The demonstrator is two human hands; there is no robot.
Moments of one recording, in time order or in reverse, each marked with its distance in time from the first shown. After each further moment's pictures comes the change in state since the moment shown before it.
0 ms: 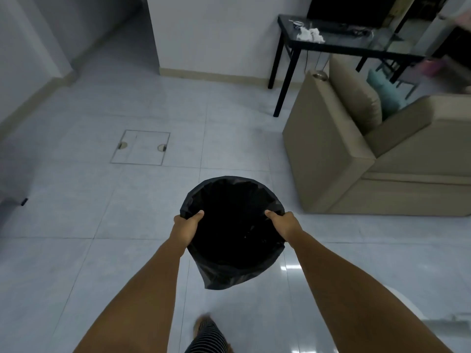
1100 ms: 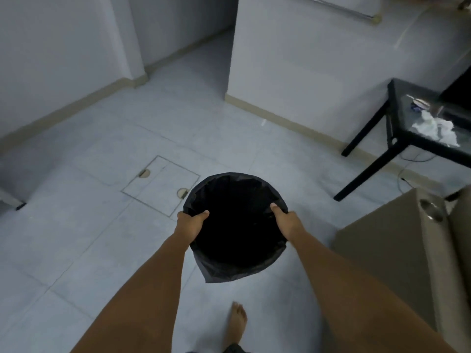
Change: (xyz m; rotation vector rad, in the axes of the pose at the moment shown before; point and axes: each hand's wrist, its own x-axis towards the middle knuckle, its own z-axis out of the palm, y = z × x) left_hand 0.443 0.412 0.064 -0.275 0.369 -0.072; right_hand 0.492 -0.516 0.020 -0.265 -0.182 -0.189
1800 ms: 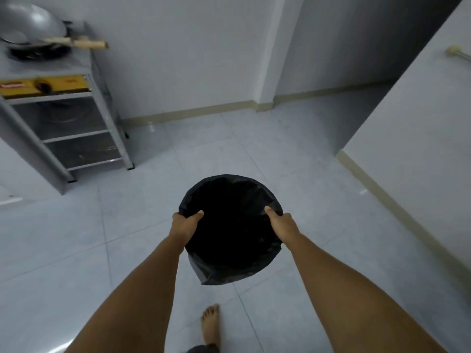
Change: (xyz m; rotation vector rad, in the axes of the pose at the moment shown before) left_hand 0.110 0.088 -0.102 -0.466 0.511 -0.046; right_hand 0.129 -0.265 0.171 -0.431 -0.431 -0.371
